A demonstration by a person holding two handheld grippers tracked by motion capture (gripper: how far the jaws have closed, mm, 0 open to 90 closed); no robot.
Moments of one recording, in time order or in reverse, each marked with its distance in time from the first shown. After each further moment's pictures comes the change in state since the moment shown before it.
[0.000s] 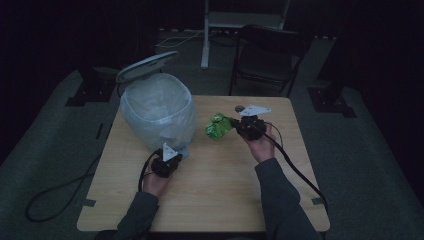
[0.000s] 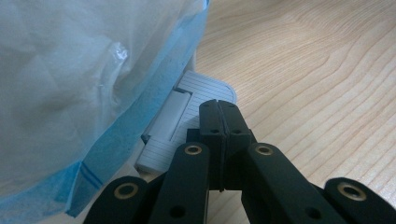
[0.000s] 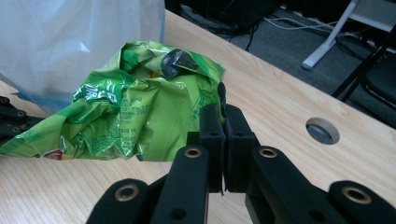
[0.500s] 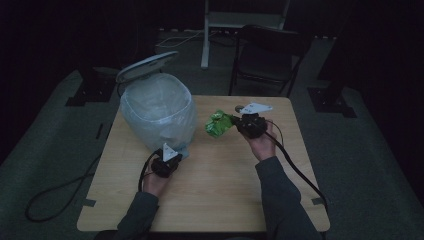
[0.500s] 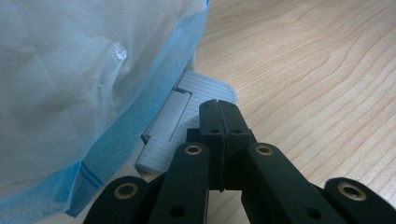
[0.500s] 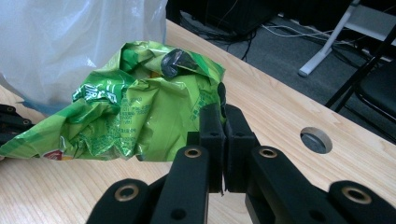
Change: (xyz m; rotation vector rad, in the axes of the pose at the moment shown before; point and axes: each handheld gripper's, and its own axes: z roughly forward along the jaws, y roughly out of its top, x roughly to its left) left arm 0.000 0.000 0.000 0.003 0.001 0.005; right arm 0.000 0.008 -0.008 -0.022 -0.008 -0.011
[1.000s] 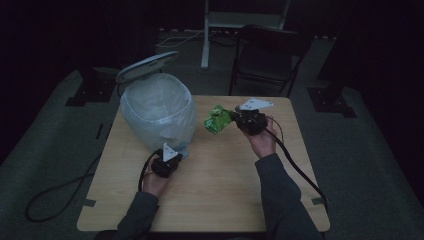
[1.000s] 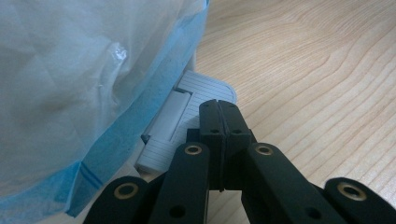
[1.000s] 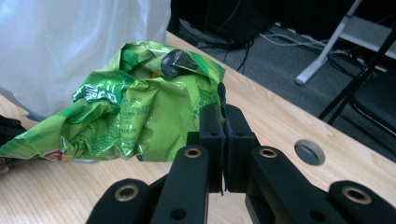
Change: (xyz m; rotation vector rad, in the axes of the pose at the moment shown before) left arm 0.000 0.000 0.000 0.000 0.002 0.003; right arm 0.001 0.015 -0.006 -0.027 -0.005 -0.009
